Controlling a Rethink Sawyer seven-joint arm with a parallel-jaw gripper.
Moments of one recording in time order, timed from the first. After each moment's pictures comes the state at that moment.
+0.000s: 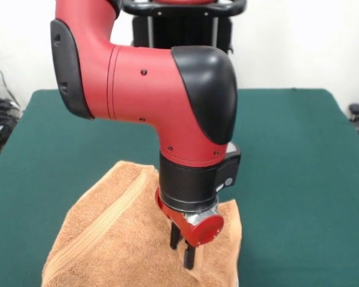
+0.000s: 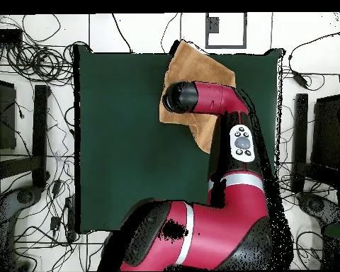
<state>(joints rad) -0.22 -0.19 0.08 0.97 -0.21 0.66 2.73</state>
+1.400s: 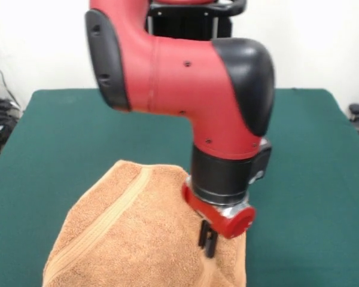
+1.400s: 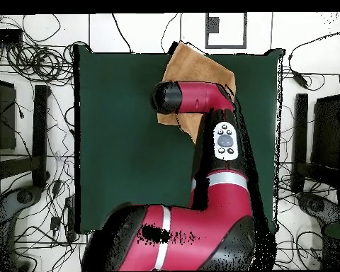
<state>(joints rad) -0.14 -0.21 0.05 0.99 -0.22 0.66 2.73</state>
